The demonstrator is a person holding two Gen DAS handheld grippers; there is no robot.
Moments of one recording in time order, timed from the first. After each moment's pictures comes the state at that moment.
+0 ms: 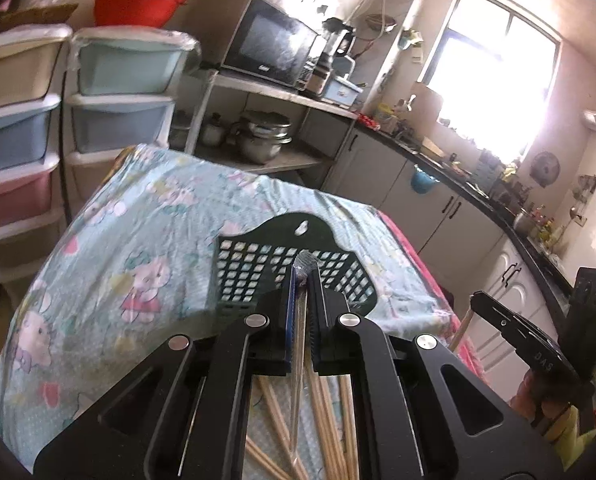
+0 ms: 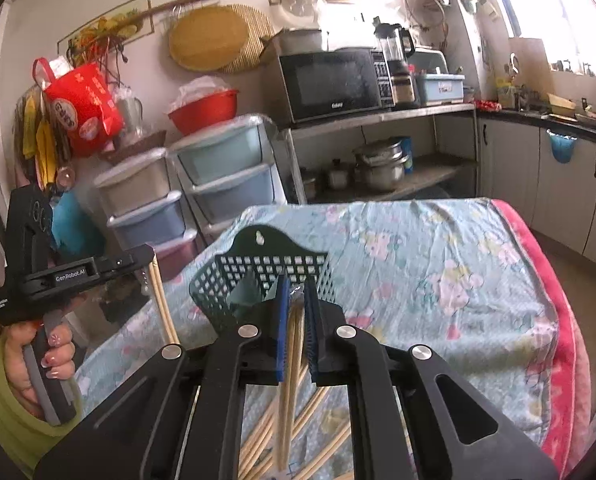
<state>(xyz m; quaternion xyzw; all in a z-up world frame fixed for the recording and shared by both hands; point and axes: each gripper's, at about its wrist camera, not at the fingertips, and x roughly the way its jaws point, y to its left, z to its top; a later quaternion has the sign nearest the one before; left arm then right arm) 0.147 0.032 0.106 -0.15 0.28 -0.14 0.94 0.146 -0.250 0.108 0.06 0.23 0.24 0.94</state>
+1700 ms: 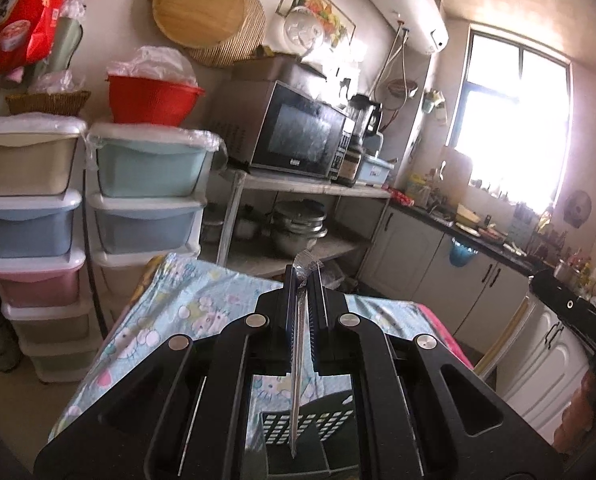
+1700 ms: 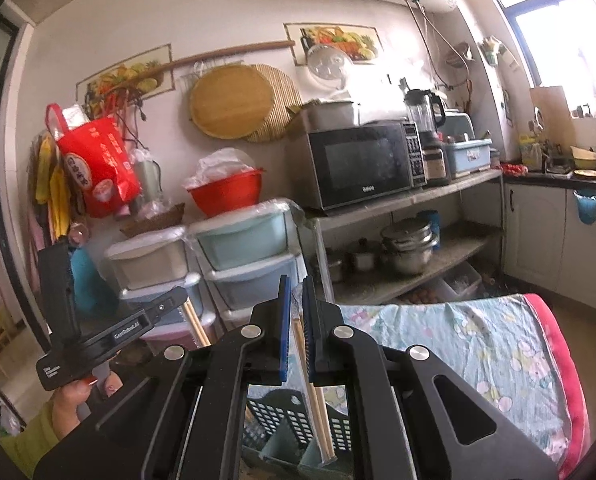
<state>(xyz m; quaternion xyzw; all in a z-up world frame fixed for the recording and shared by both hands) 0.222 0.060 0.174 -0.13 0.16 -0.06 0.98 0.228 -0.202 0.206 0.07 0.13 0.26 0.95</state>
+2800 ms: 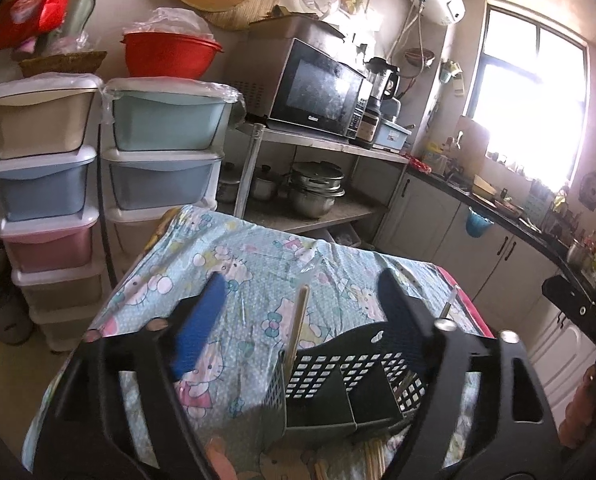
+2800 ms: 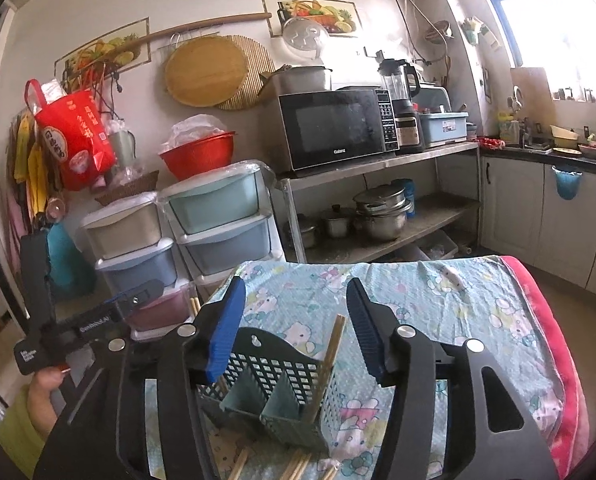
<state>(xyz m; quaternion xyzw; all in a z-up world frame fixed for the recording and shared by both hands) 0.210 0.059 0.125 -0.13 0.21 -0.03 0.97 0.217 -0.222 0.148 0.06 0.18 0.23 0.96</state>
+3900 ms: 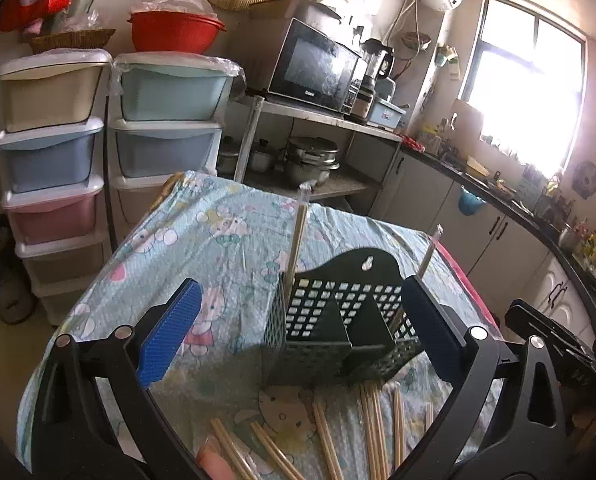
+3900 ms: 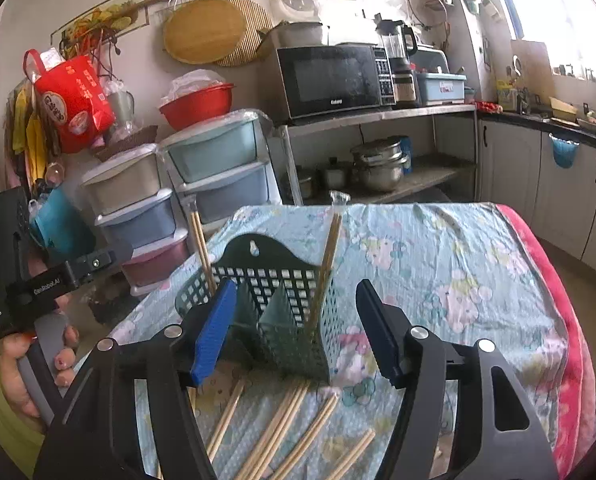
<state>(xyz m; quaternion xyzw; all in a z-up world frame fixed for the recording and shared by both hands) 0.160 0.052 0.097 -0.13 0.25 -0.05 0.96 0.182 -0.228 0.095 0.05 0.25 0.23 0.94</state>
